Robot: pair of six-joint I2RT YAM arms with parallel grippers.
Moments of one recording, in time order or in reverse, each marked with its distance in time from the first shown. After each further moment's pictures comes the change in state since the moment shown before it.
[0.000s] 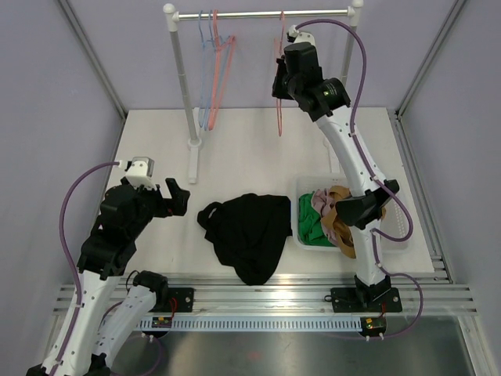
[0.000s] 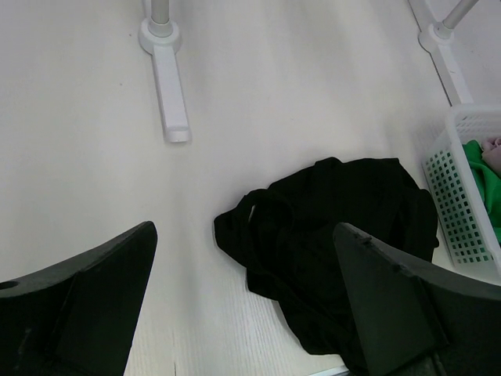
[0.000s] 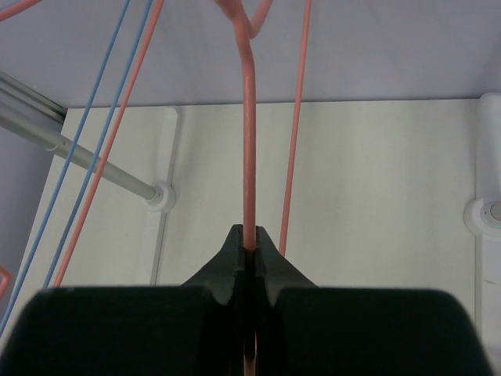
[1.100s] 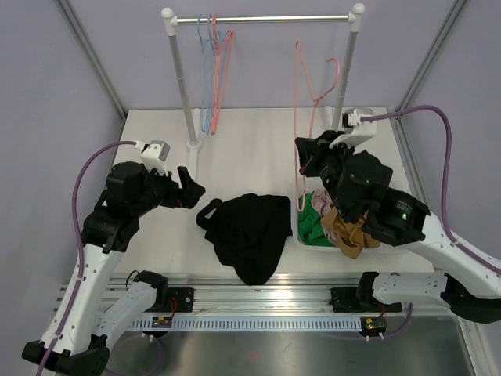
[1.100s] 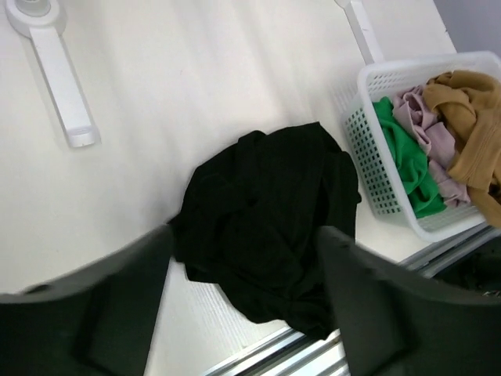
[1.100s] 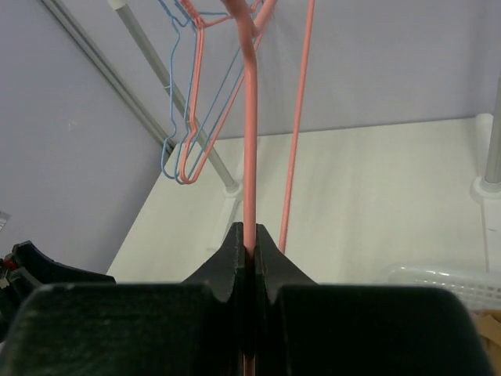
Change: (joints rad) left arm 0.000 0.206 0.169 -0.066 0.261 -0.027; right arm 0.593 -1.114 -1.305 0.620 0.569 -0.033
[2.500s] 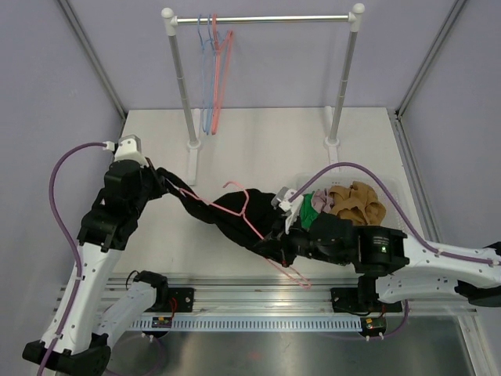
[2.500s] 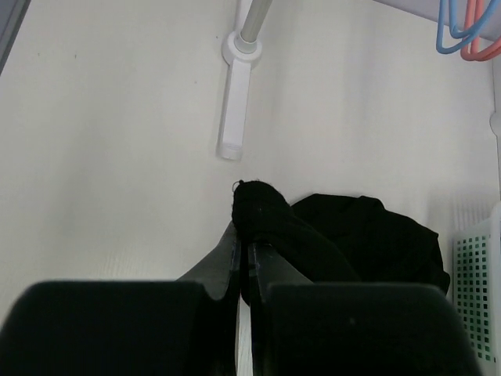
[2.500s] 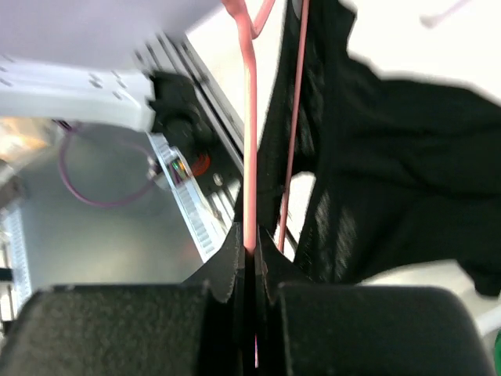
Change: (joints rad) left arm 0.019 0.005 0.029 -0.018 -0.512 -0.131; right arm 0.283 -0.065 -0.300 -0.177 -0.625 0.088
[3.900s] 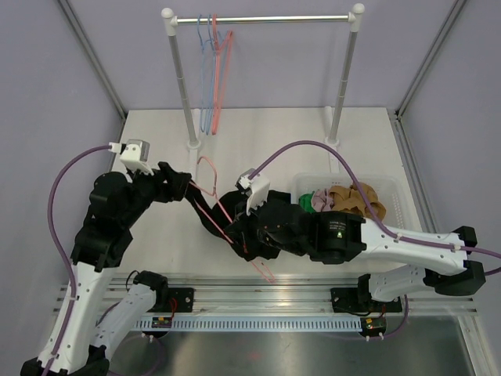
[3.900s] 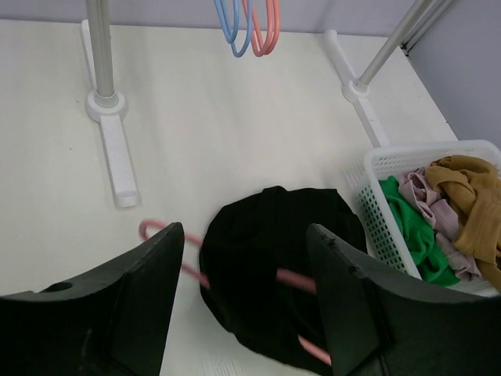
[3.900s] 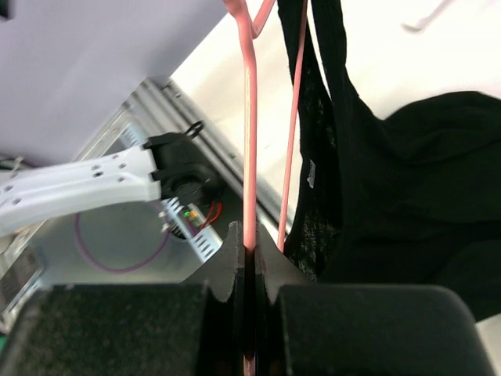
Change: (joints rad) left arm -0.020 -0.098 -0.052 0.172 0.373 0.113; right arm 0.007 0.301 0.335 -0.071 0.123 0.142
